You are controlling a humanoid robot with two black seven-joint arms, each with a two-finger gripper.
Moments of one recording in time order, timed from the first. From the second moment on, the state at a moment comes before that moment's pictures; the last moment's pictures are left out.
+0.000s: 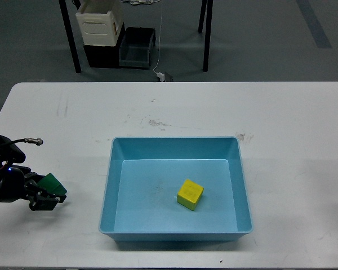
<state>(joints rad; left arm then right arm) -0.47 0.93 -0.58 -1.33 2.18 -0.49 -0.49 -0.05 -0.49 1.31 1.46 -0.98 -0.06 0.49</state>
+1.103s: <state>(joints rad) -0.88 0.75 -0.54 -1.49 1.94 -0.46 -0.49 -0.08 -0.48 1.31 1.45 -0.98 -0.12 0.49</state>
